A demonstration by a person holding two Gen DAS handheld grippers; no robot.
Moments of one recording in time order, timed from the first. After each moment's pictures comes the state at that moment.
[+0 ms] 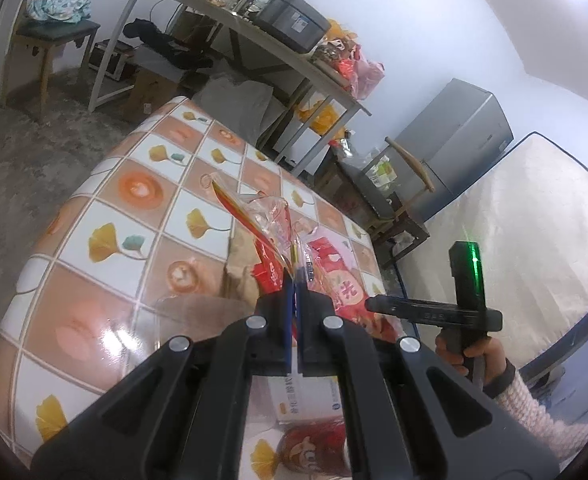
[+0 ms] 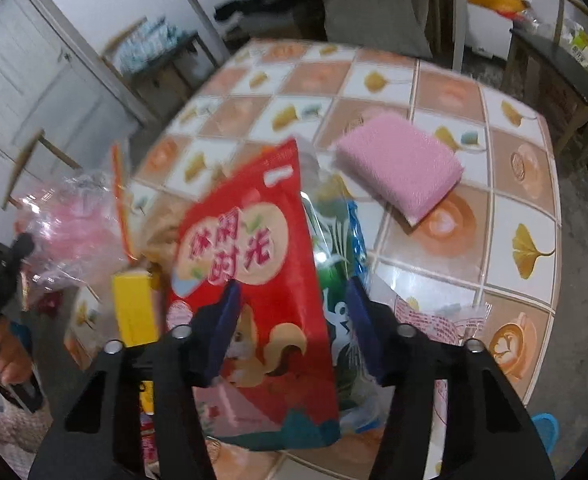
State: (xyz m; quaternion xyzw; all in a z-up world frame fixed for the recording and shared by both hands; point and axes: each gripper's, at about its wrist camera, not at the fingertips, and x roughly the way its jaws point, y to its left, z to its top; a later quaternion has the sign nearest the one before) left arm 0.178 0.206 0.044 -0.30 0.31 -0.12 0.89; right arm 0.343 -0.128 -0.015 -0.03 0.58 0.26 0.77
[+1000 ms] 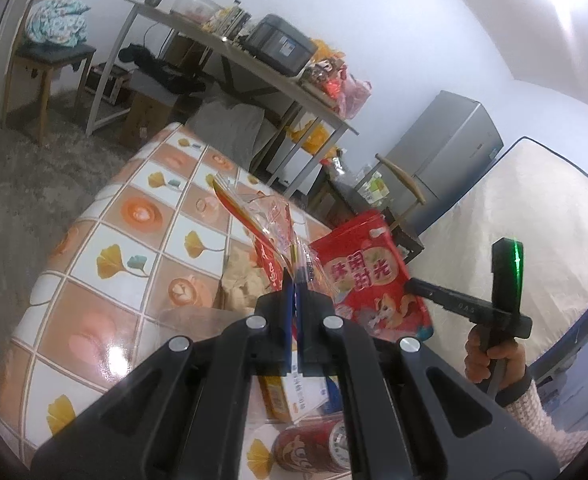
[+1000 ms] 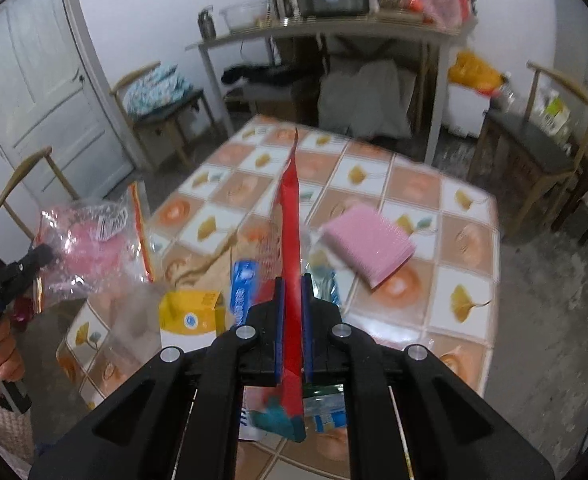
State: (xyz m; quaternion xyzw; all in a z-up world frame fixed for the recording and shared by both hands) left arm 0.154 0.201 0.067 -0.28 0.27 -0.12 0.91; right arm 0.295 -0.144 0.081 -0.05 0.43 0.25 0.87
